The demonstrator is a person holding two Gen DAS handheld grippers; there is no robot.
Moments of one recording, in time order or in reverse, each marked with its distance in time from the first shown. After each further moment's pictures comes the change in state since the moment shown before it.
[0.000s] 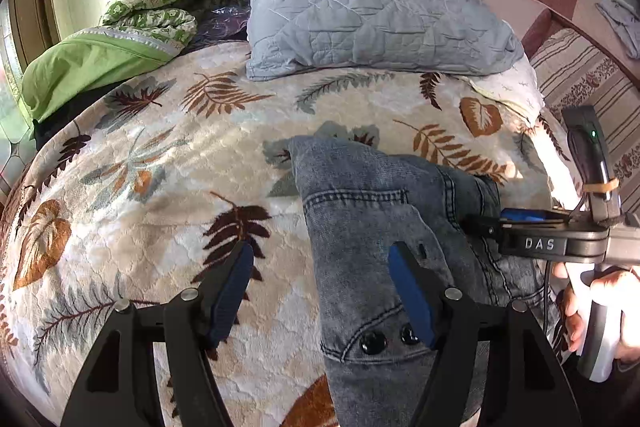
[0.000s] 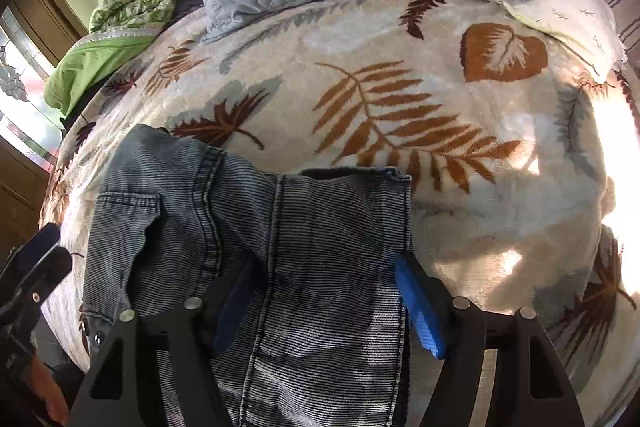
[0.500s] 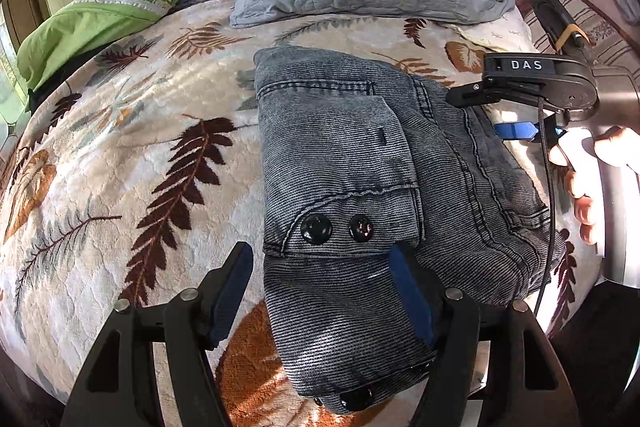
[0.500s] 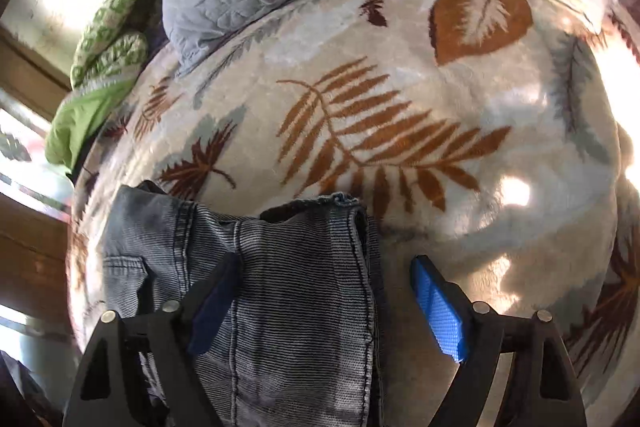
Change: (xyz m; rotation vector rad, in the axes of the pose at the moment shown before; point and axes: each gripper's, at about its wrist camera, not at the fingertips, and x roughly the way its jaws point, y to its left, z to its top) left arm 0.003 -0.030 -0.050 0.003 0.100 -0.001; right arm 0.005 -0.036 0.020 0.205 0.041 0.123
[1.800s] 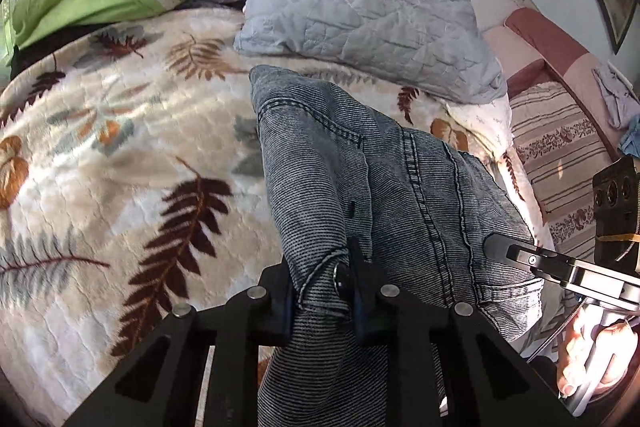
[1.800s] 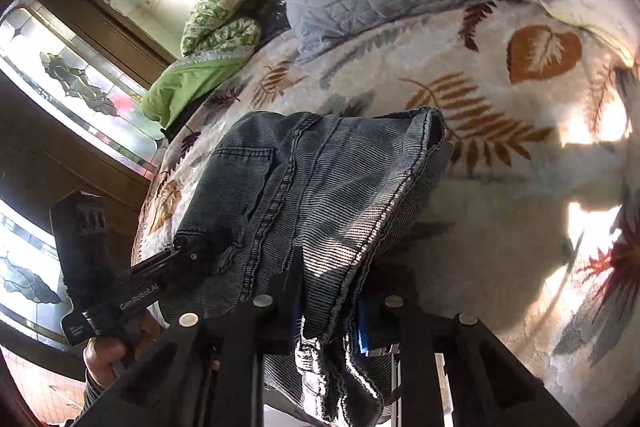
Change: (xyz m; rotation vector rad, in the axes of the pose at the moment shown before) left arm -0.020 0.054 0.064 -0.211 -0.087 -0.223; right arm -0.074 0.051 -0.053 -0.213 -0.049 0.248
